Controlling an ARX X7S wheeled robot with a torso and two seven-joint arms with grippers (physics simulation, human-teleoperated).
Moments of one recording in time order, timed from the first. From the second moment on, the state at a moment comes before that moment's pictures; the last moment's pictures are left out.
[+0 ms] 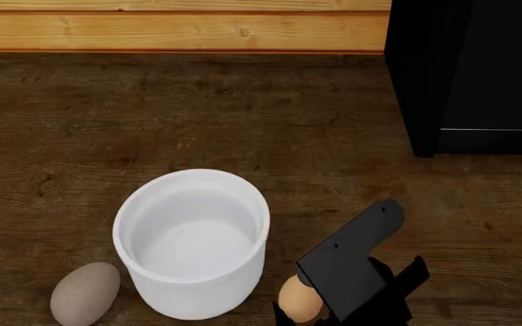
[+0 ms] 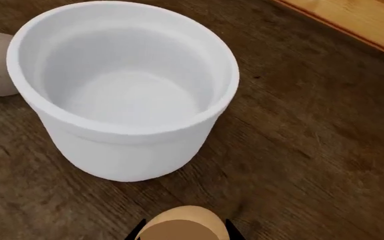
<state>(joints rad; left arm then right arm) -0.32 -0.84 -0.18 0.67 -1.22 -0.78 -0.33 0.69 0.72 -0.49 -0.51 0.96 1.12 0.13</state>
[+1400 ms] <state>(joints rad) -0.25 -0.88 -0.23 0.68 -1.23 -0.76 -0.33 0.73 0.63 -0.65 -0.27 0.81 0.97 0.01</state>
